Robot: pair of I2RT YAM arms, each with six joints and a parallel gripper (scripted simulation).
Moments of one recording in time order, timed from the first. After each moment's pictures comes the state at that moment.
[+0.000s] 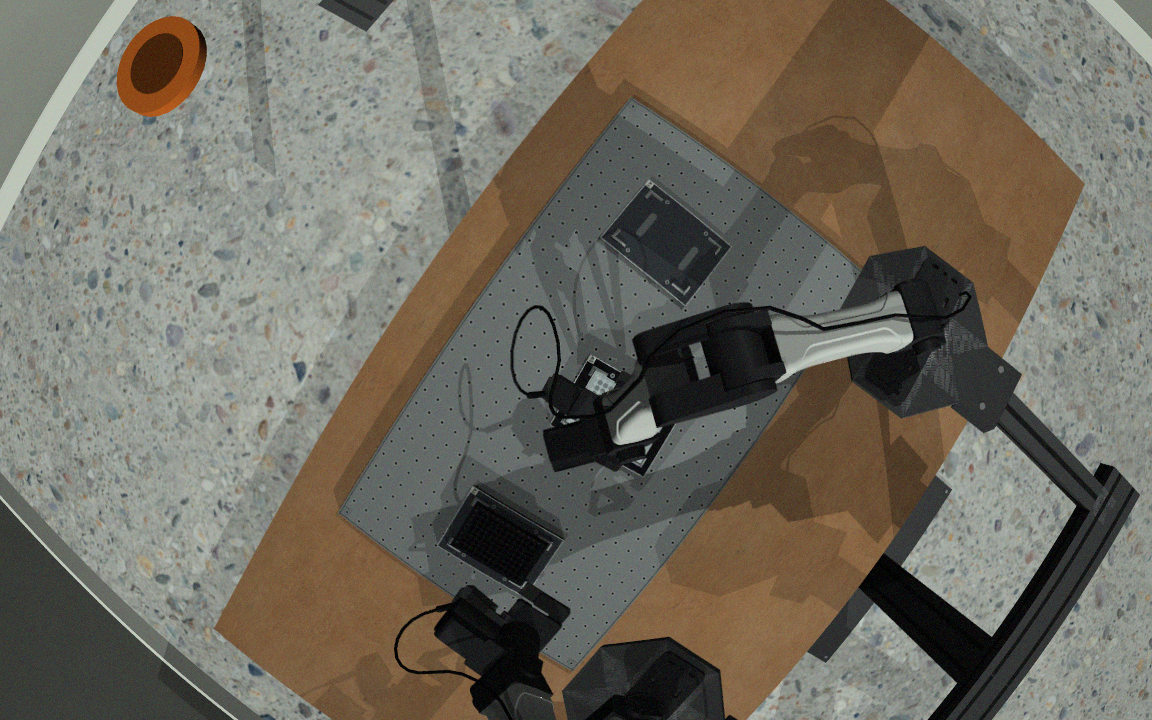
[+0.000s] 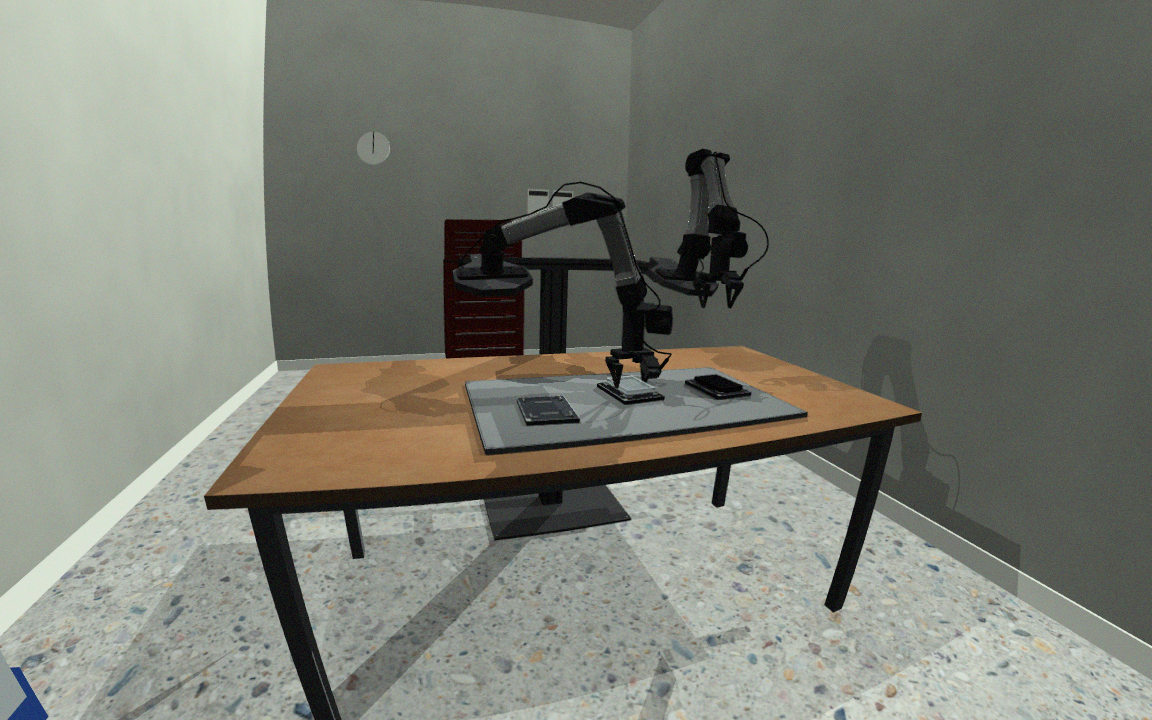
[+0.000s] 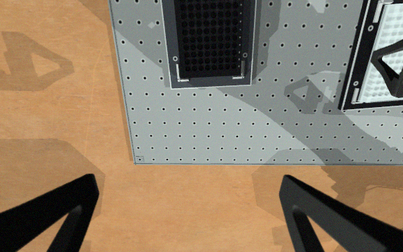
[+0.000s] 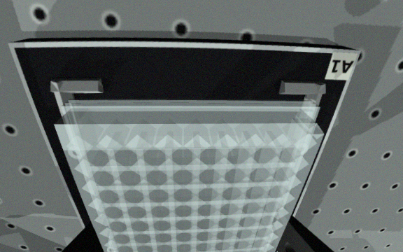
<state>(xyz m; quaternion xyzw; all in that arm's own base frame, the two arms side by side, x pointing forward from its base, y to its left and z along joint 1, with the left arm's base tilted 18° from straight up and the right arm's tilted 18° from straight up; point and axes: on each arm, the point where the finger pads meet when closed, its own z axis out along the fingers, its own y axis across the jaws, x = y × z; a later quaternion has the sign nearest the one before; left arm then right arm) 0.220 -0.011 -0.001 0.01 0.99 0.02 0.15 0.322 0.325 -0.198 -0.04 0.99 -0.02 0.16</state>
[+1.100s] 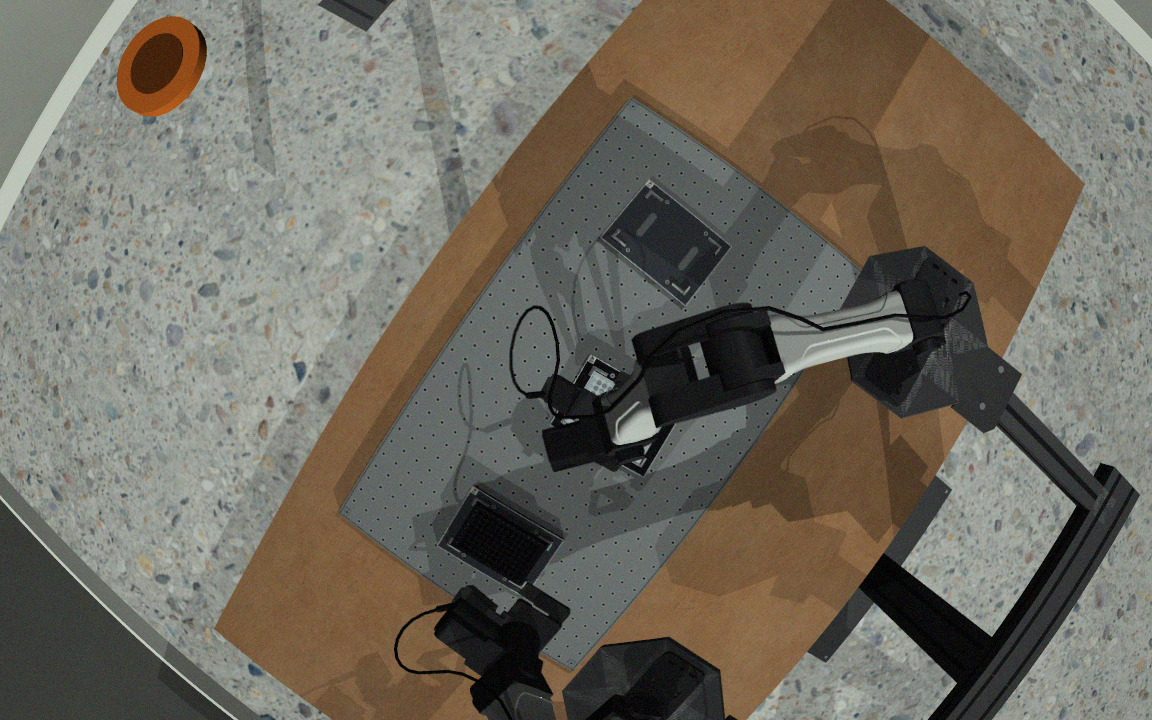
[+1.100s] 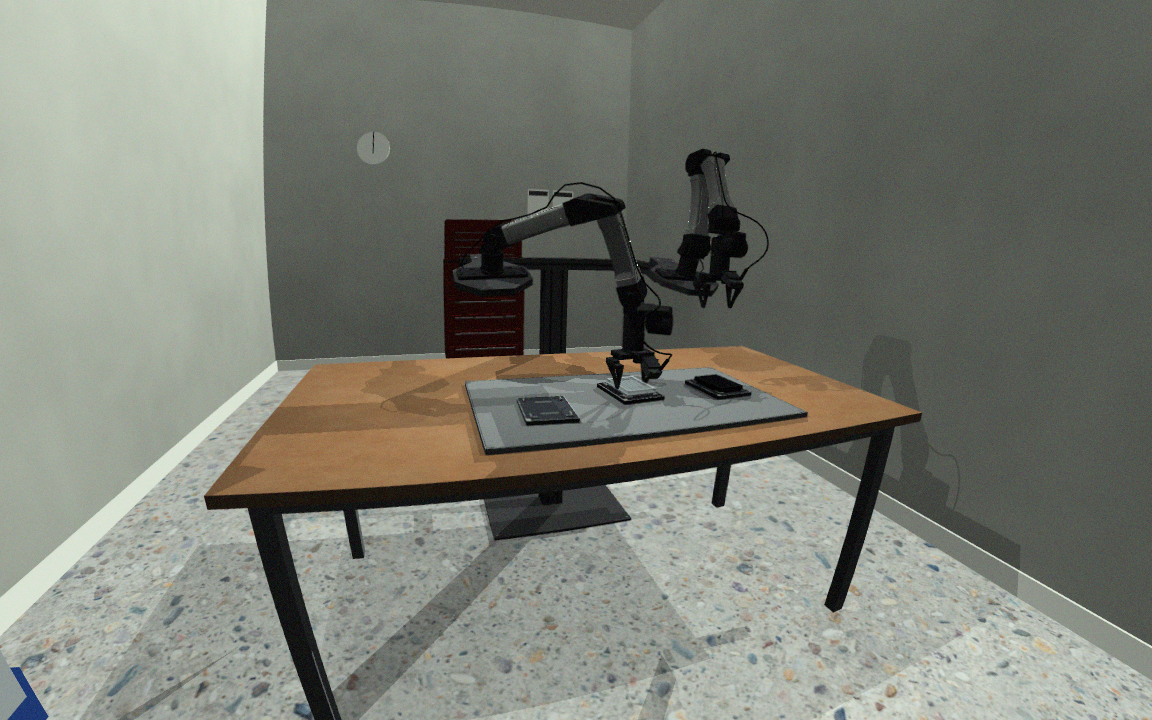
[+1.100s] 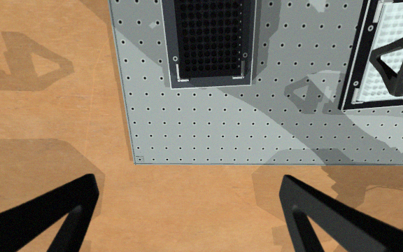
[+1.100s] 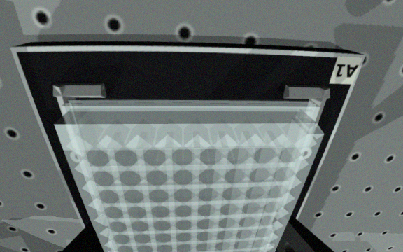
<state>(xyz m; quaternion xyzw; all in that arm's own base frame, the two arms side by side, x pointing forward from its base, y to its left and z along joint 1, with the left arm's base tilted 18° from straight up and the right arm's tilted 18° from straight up) 0.220 -0.011 -0.001 0.01 0.99 0.02 0.15 0.324 0.326 -0.199 -0.04 0.99 -0.02 0.16</state>
